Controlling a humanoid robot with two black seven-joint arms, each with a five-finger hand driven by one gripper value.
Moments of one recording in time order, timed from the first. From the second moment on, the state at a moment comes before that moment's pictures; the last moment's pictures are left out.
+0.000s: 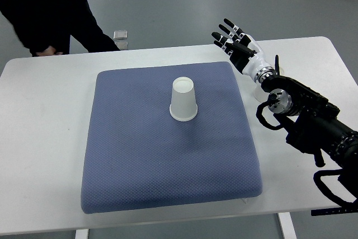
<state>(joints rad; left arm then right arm) -0.03 0.00 -0.04 -0.31 0.08 -0.06 0.09 0.87 0.00 0.75 0.39 -0.16 0.30 0.33</state>
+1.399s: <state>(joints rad) -0.04 0.00 -0.04 -0.32 0.08 -0.06 0.09 2.01 -0.56 -0.53 1.05 -0.84 0.61 0.06</state>
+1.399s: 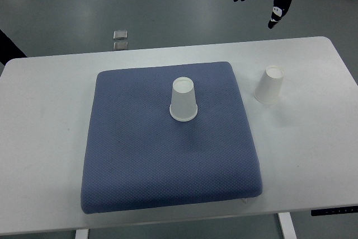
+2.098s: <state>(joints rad) -0.04 0.00 -0.04 -0.32 0.08 -0.06 0.09 1.75 -0.54 -0.56 0.99 -0.86 0.54 0.05</state>
